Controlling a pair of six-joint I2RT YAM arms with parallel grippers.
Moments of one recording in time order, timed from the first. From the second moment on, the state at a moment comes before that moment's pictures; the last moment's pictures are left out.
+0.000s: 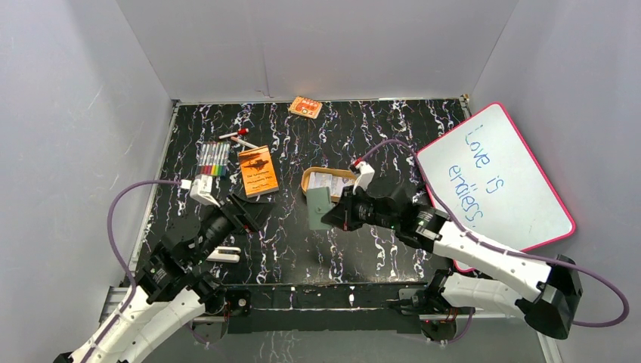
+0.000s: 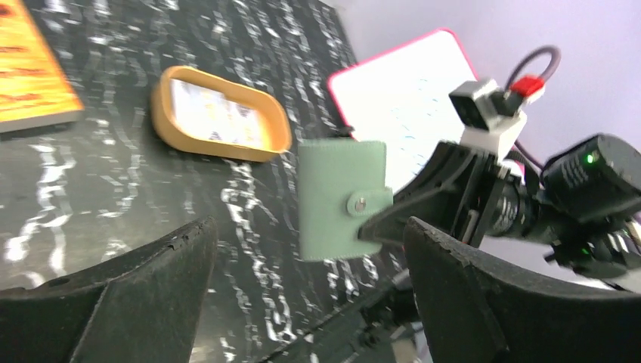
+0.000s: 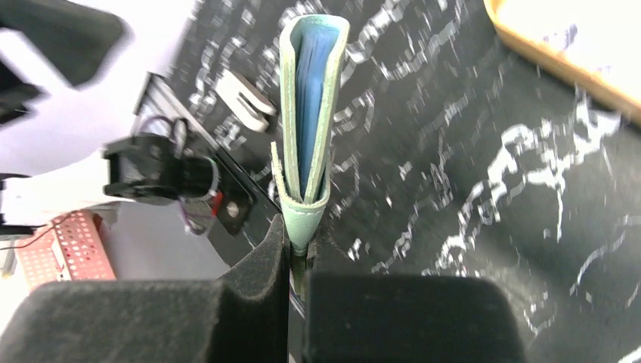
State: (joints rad) left arm -0.72 0.36 0.61 -0.35 -0.07 -0.83; right arm 0.98 0.99 0.80 -0.21 -0.13 0.68
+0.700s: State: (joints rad) left arm -0.72 0.54 0.69 -0.52 -0.33 -0.51; right arm 0.99 1.47 0.74 0.04 -0.23 1.07
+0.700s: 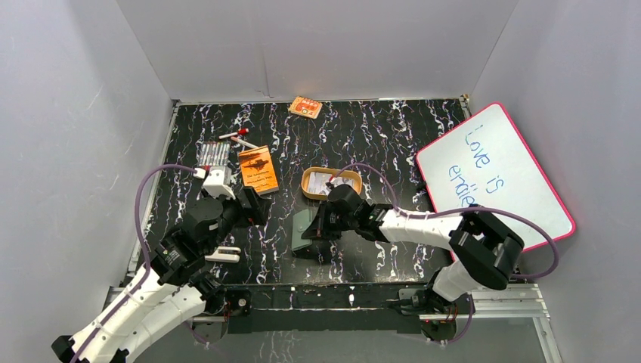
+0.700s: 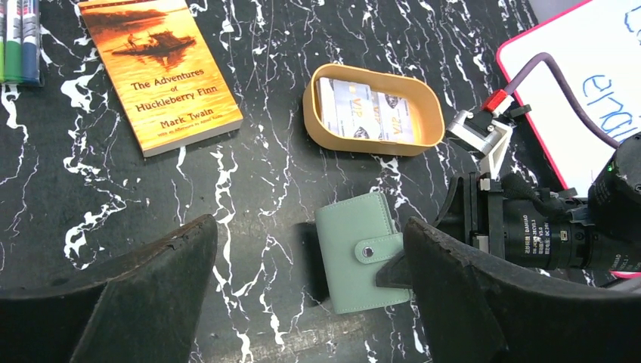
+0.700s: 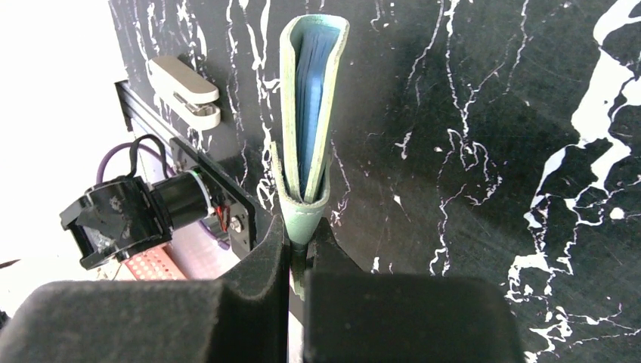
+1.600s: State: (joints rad) left arm -0.72 0.55 0.63 -0.48 -0.33 -0.48; right arm 1.00 1.58 0.75 0.06 -0.19 1.12
